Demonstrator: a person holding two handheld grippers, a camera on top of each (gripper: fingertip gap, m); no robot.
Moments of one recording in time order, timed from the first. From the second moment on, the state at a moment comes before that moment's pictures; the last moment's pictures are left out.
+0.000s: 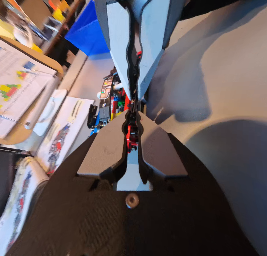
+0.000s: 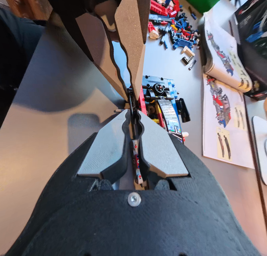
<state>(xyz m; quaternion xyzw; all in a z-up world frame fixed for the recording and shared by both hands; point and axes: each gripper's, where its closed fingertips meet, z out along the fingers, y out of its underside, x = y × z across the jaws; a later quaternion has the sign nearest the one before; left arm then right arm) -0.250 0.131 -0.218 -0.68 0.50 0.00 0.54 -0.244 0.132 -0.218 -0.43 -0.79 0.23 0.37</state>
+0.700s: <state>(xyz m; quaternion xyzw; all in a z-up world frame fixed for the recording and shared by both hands) -0.234 0.112 -0.205 -0.62 0.50 -0.07 0.60 -0.242 0.116 -0.213 -0.41 -0.76 0.31 0.39</state>
